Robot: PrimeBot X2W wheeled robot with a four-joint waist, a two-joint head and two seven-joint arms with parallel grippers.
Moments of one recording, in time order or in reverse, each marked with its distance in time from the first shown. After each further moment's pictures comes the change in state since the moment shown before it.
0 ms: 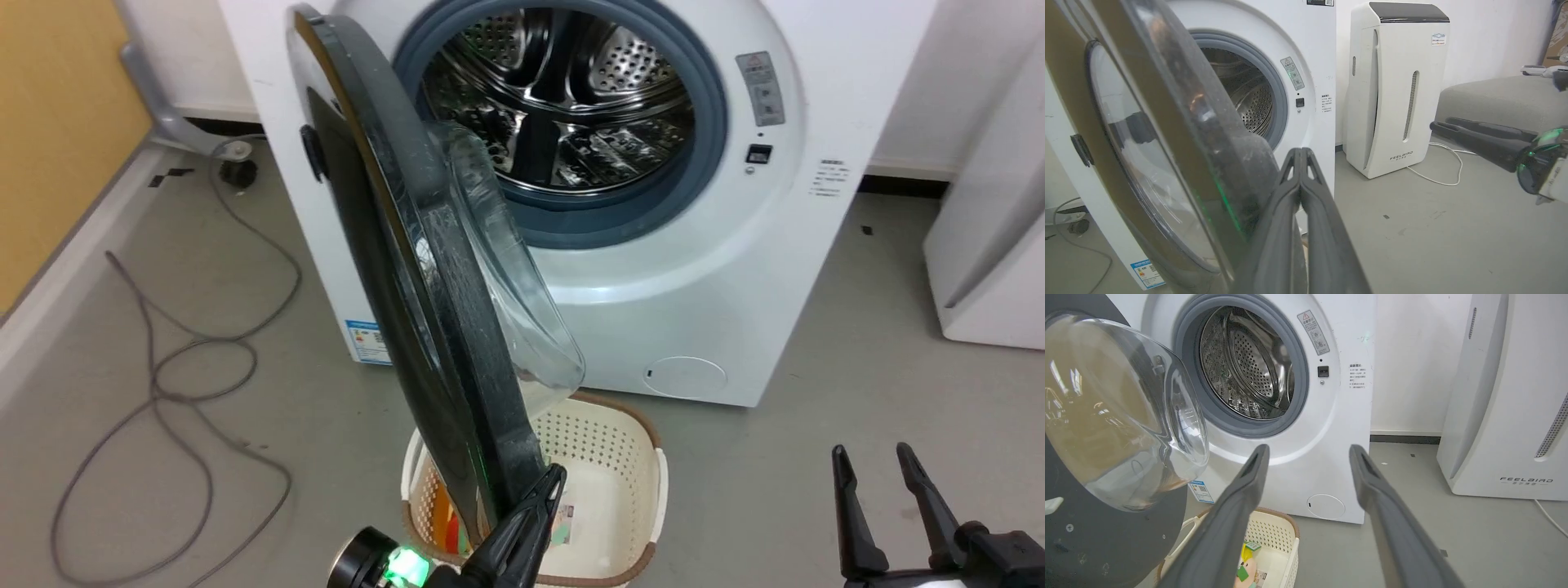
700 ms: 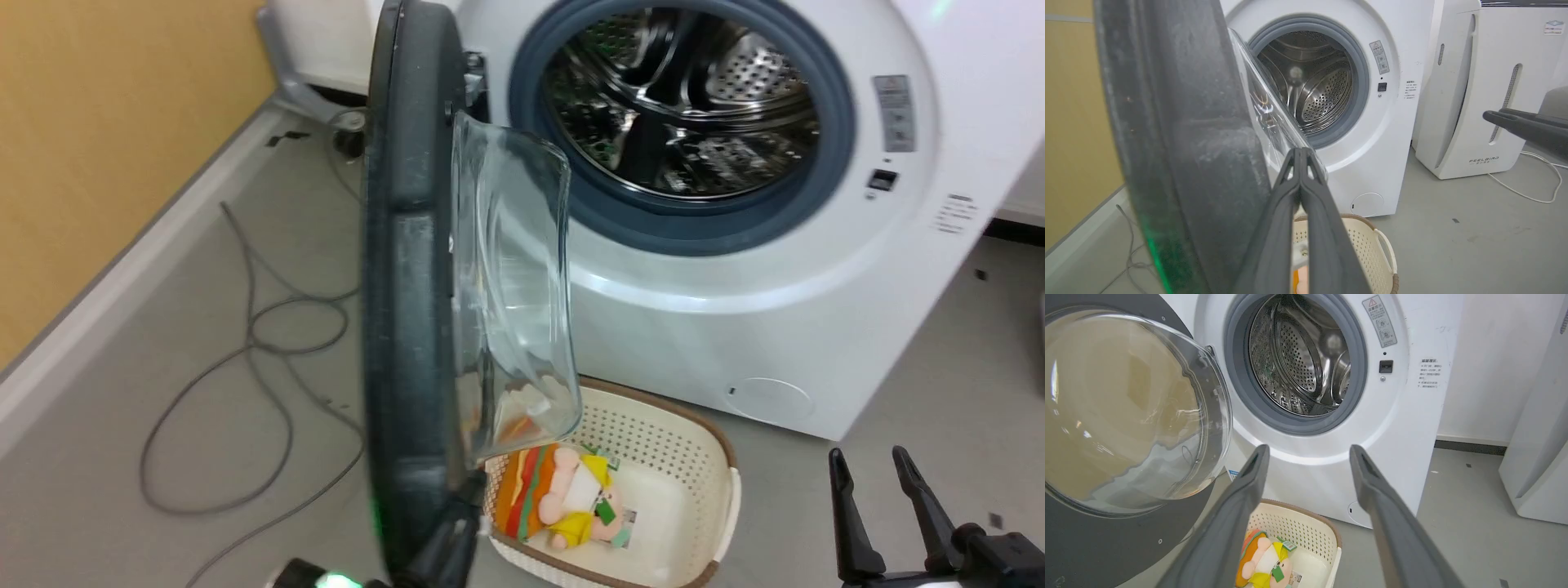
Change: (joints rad) left arm 0.090 0.030 0.095 -0.052 -0.001 0.036 -0.006; right arm 0.000 0.001 0.006 0.010 0.015 0.000 0.000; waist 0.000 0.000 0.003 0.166
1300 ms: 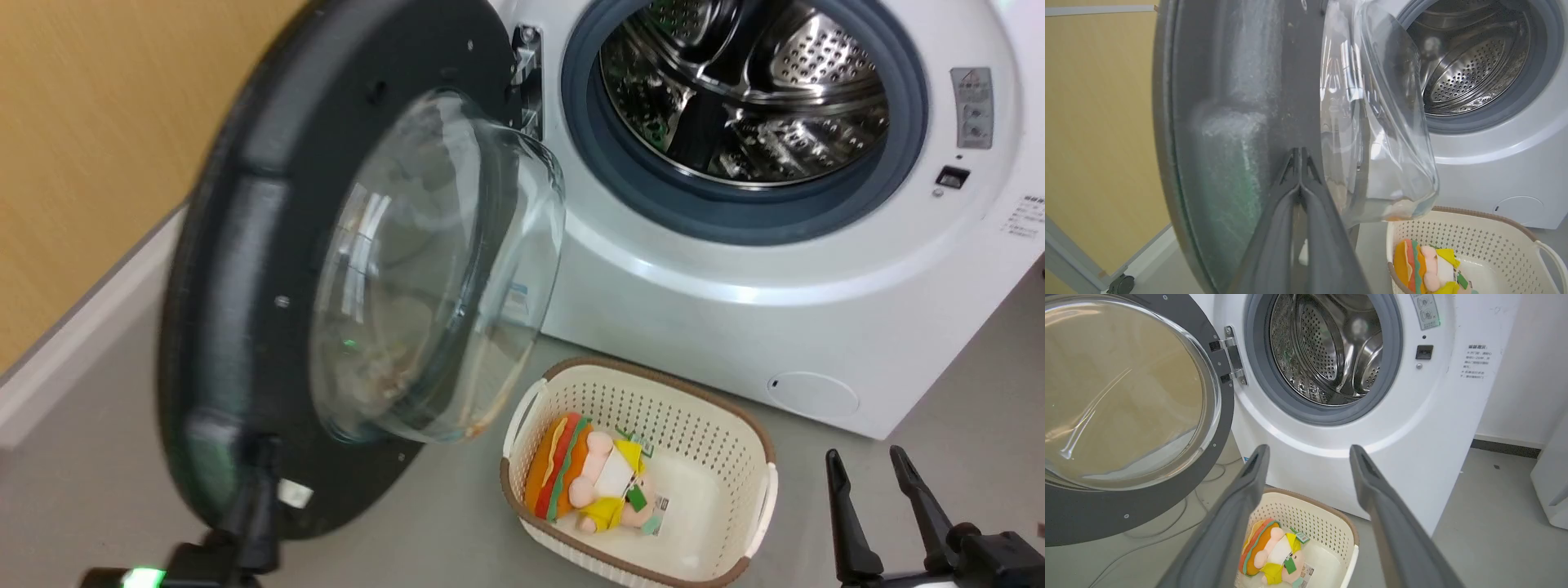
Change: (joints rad) left arm -0.002 0.083 0.298 0.037 -0.042 0.083 0.001; right arm 0.001 0.000 -0.001 0.000 -0.027 0.000 0.000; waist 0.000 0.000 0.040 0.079
